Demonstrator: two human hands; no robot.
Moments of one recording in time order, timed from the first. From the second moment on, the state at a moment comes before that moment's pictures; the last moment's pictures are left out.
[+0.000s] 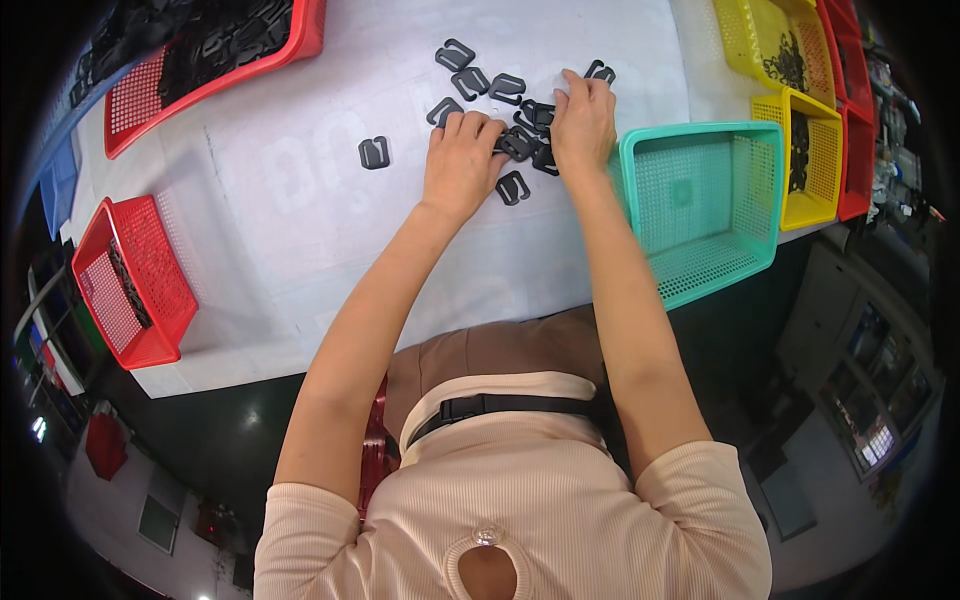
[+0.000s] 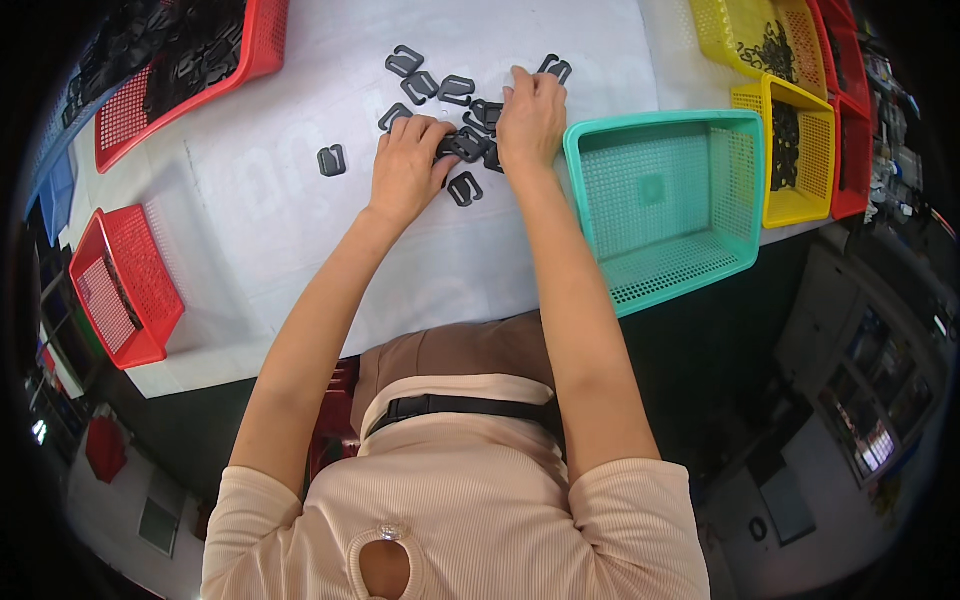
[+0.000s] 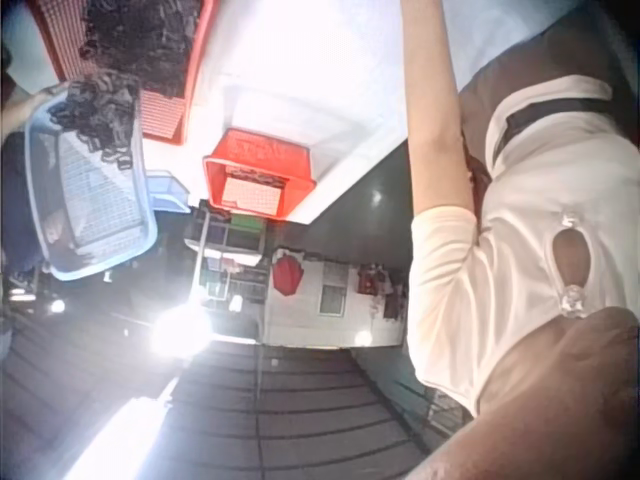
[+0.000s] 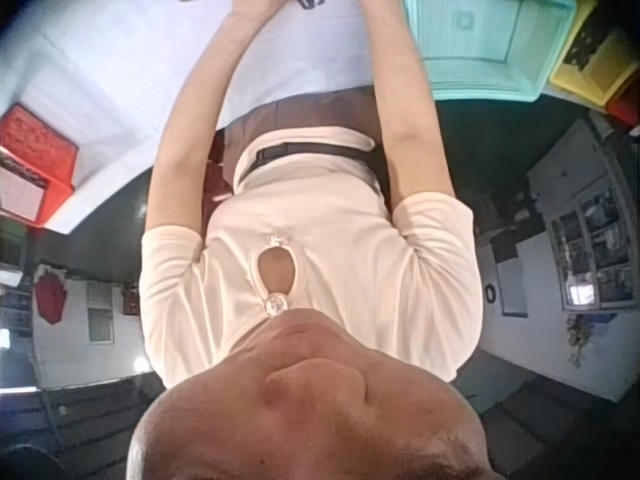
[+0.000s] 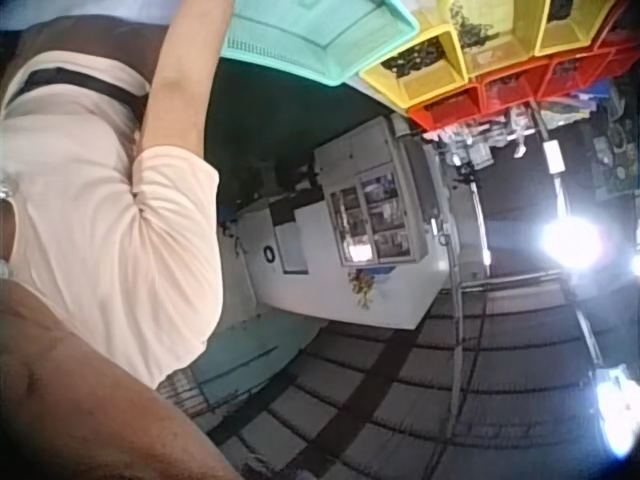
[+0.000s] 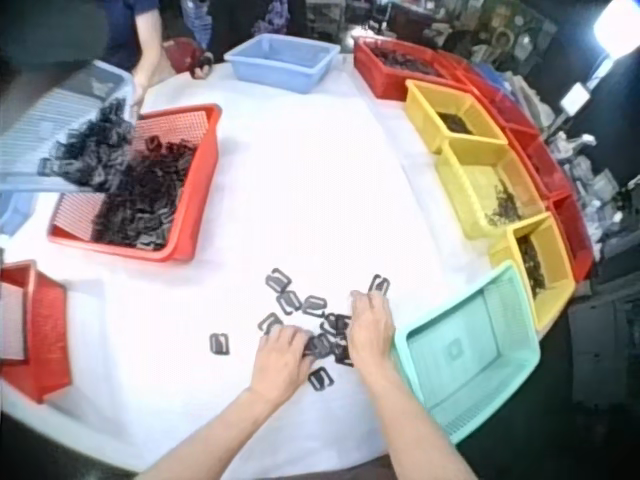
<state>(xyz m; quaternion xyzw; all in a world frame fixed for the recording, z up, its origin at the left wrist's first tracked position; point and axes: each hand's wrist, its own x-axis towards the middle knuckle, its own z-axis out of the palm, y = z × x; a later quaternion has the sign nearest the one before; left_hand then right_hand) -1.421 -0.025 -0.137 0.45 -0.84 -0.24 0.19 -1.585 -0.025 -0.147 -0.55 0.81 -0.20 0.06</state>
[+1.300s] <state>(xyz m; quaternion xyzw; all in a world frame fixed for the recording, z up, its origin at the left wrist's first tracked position) -1.441 -0.052 -0.137 0.49 -0.79 -0.31 0.22 -1.582 -0.016 -0.140 -0.40 0.85 -0.29 0.21</state>
